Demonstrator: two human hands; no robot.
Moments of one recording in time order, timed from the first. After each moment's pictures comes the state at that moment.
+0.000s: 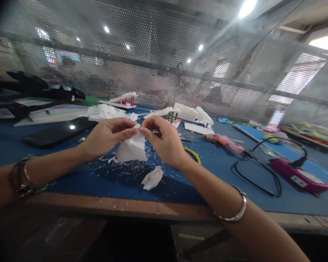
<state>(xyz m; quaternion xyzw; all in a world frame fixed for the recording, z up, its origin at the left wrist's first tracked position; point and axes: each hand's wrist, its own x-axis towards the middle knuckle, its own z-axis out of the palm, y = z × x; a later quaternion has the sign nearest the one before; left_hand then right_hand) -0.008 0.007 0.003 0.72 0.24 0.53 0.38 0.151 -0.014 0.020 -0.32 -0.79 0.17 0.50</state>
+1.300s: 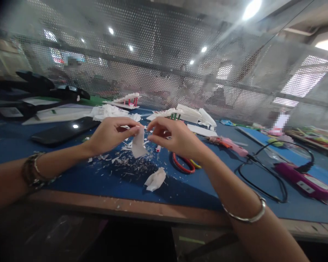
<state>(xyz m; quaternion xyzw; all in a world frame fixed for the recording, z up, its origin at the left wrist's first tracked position) -0.014 0.016 0.005 0.81 0.31 0.48 0.14 0.177 -0.011 0.045 -0.33 -0.89 0.11 0.29</state>
